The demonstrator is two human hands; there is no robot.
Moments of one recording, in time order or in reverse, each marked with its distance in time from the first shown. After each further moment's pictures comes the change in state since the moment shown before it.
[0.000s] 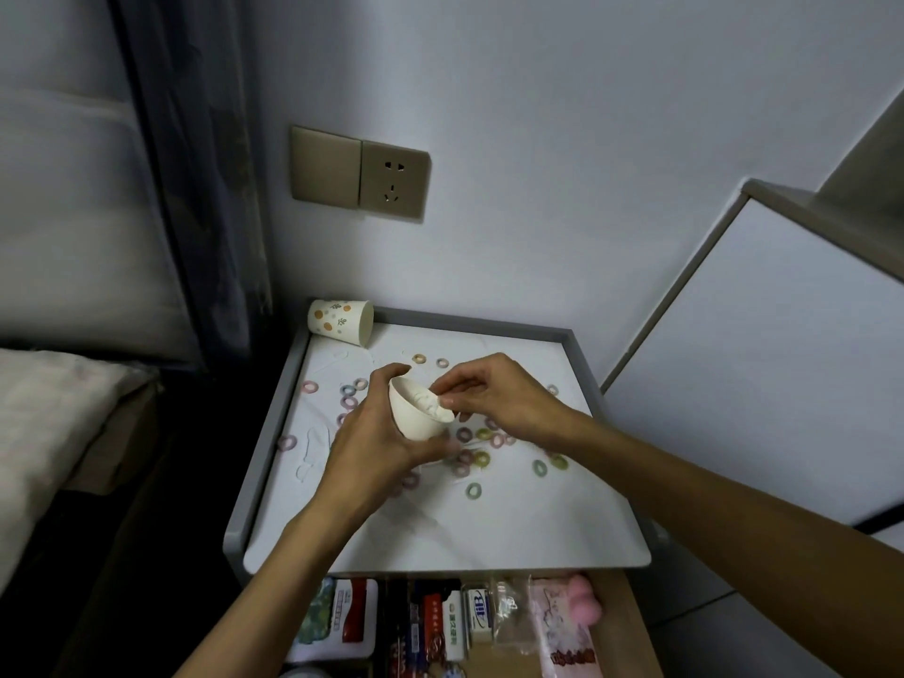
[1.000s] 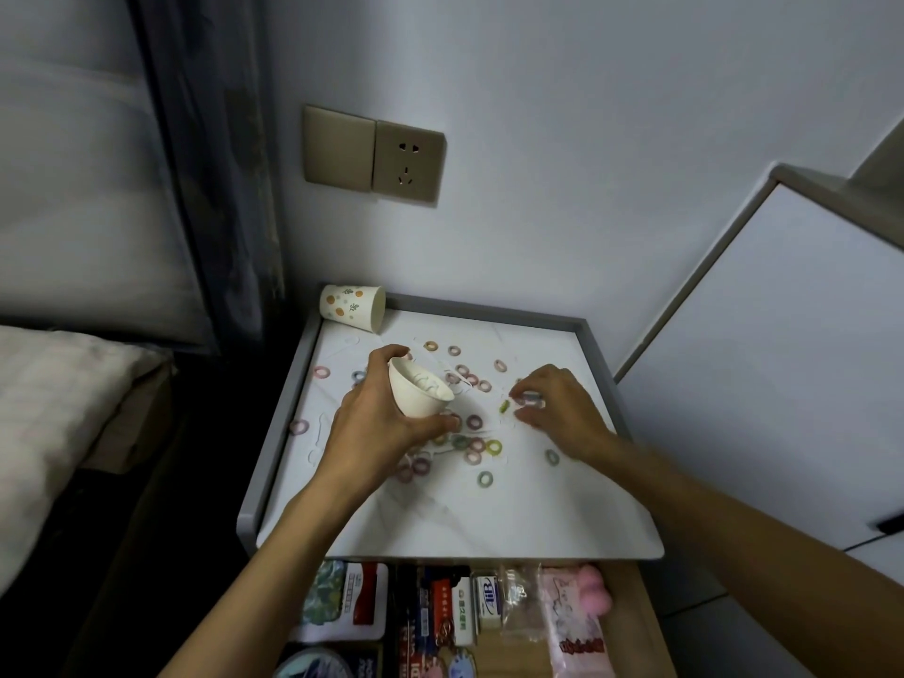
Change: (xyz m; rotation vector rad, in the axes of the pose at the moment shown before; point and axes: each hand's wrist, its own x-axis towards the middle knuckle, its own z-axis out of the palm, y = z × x) left_hand 0.002 -0.001 -0.009 0.009 0.044 -0.032; right_hand -0.008 0.106 -0.020 -0.594 0.257 0.133
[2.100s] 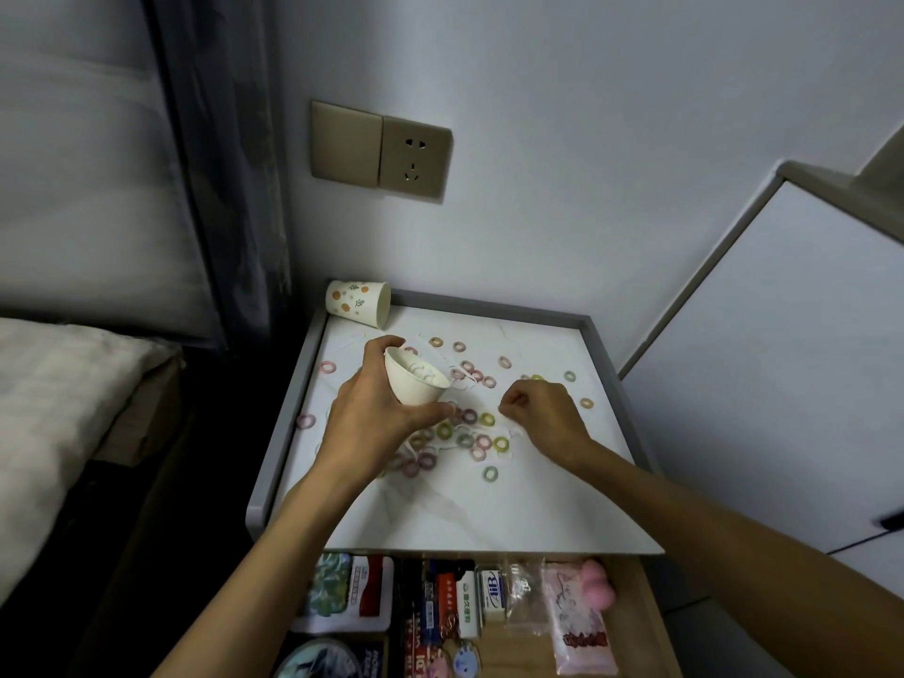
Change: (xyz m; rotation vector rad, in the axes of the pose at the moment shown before) left_hand 0.001 0.002 -0.009 0.029 0.037 0.010; right_hand -0.006 -0.029 0.019 0.113 0.048 0.112
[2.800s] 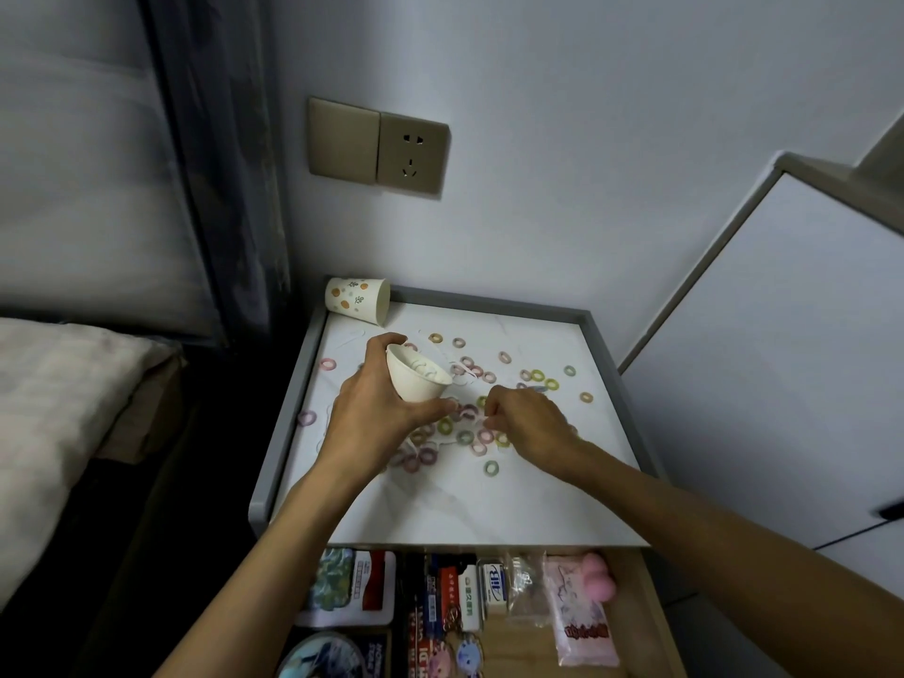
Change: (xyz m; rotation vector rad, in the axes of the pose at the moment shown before) left_hand -0.002 0.002 0.001 0.004 -0.008 0.003; right_hand -0.007 -0.012 0.014 -0.275 -0.128 -0.131
